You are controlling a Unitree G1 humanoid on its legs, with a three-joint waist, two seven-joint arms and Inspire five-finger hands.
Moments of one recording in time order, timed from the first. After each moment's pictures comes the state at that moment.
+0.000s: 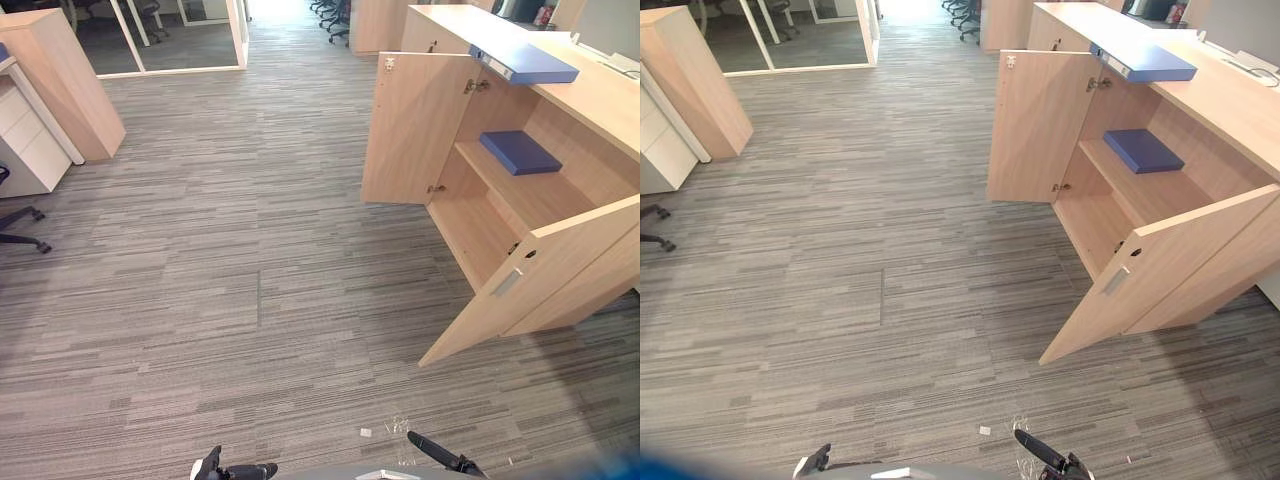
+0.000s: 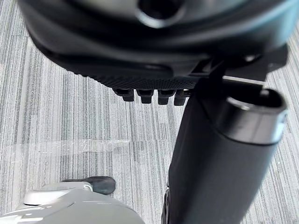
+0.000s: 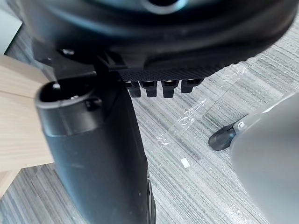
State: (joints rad) left arm 0.15 0.11 0.11 1.08 0.01 -0.04 0.14; right arm 0.04 -0.03 -0.33 1.17 0.31 -0.02 -0.18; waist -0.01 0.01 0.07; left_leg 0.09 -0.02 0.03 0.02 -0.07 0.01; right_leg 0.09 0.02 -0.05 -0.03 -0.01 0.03
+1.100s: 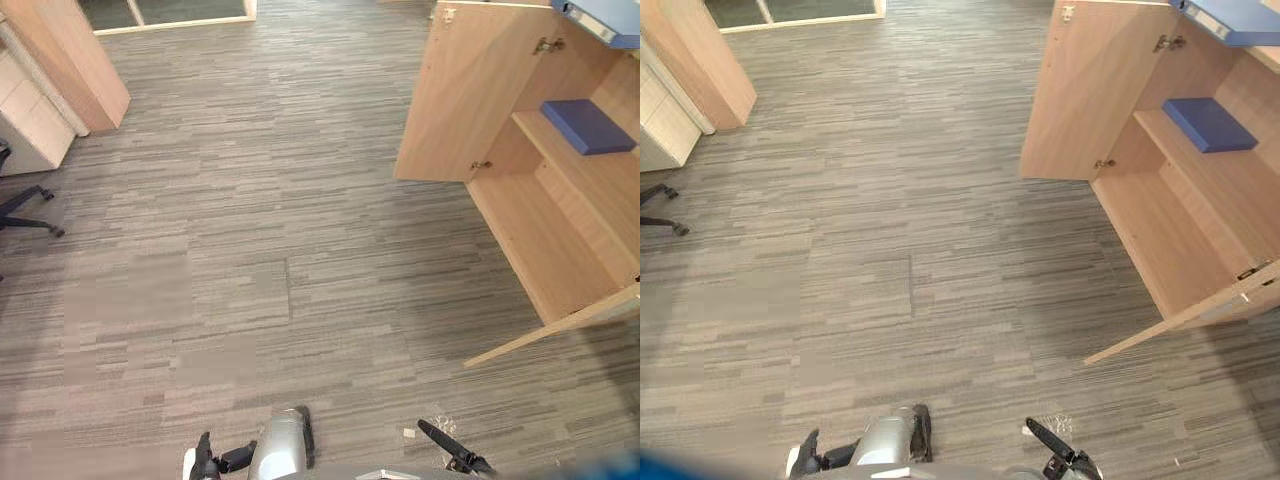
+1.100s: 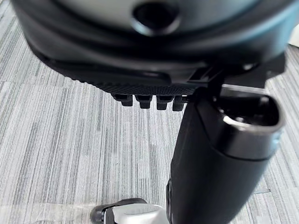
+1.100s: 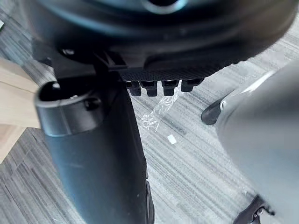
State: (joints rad) left arm 0.21 0.06 0.22 0.99 0.08 -0.07 0.26; right arm -0.01 -0.03 -0.46 1.22 0.28 0.00 -0.21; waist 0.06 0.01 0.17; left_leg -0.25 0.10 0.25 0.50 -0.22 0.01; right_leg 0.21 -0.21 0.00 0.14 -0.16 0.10
